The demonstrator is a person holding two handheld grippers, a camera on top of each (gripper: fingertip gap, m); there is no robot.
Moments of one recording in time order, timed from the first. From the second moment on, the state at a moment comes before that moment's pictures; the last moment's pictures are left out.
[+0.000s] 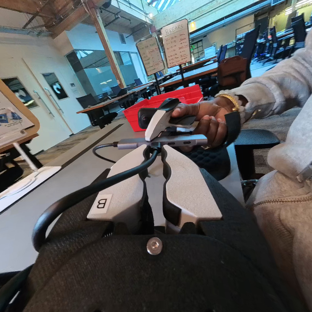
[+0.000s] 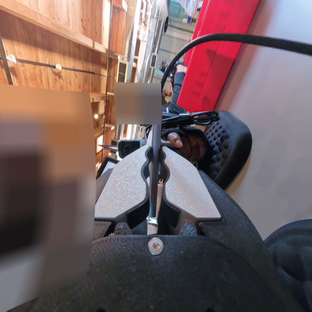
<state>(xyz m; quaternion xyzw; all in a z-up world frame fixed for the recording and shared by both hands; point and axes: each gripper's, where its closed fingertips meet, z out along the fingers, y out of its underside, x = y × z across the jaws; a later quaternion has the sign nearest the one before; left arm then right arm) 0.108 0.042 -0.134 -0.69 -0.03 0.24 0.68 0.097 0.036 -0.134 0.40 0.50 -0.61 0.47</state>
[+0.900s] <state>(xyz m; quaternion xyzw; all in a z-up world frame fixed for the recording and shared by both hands) 0.199 0.033 -0.104 -0.70 0.08 -0.10 0.70 0.021 0.107 -0.154 0.54 0.43 -0.69 0.24</state>
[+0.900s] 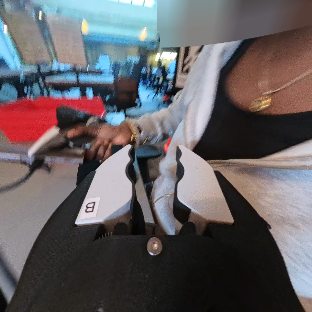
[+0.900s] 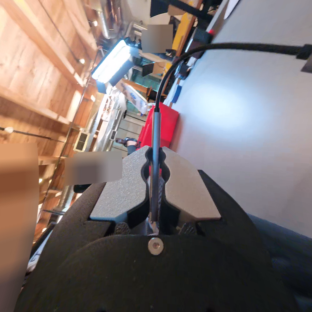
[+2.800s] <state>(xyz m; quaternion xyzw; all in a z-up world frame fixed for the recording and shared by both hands) 0.029 -0.312 -0.034 -0.80 -0.27 0.40 0.36 0.061 0.148 -0.036 0.27 0.66 -0.68 -0.19</state>
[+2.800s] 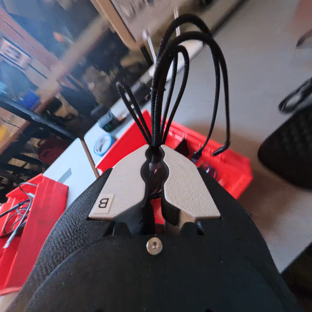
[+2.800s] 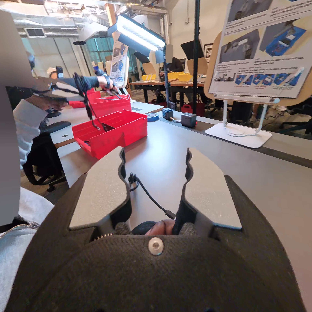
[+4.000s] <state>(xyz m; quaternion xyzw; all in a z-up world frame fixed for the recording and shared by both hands) 0.063 -0.042 -0.044 -0.37 -0.31 -0.05 0.88 0.110 0.036 -0.089 0.07 0.67 -0.71 -0.21</state>
